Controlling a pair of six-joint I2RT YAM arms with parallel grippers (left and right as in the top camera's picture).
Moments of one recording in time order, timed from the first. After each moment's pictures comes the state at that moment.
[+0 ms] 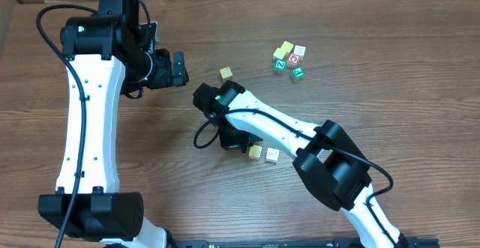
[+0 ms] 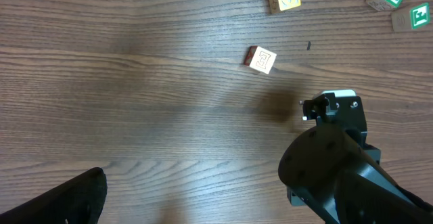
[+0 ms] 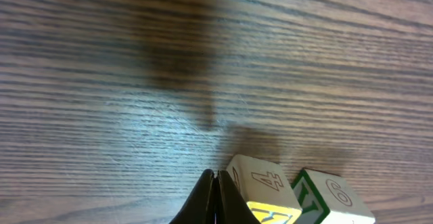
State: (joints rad) left arm -0.01 1.74 1.92 -1.51 0.13 -0.14; right arm 0.88 2.28 1.86 -1.28 0.06 0.75
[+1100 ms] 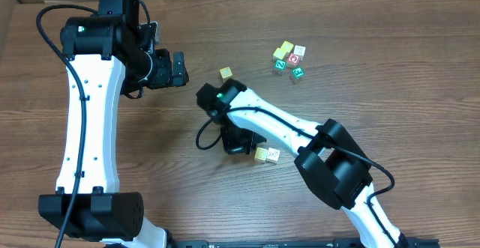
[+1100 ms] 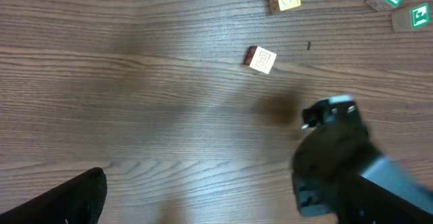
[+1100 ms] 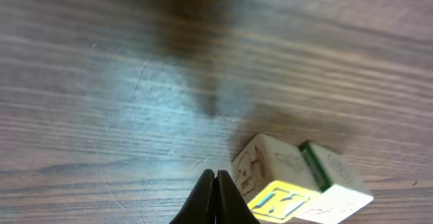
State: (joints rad) left arm -0.01 1.74 1.92 -1.51 0.13 -0.14; right arm 0.85 2.27 1.87 -1.35 -0.03 0.65
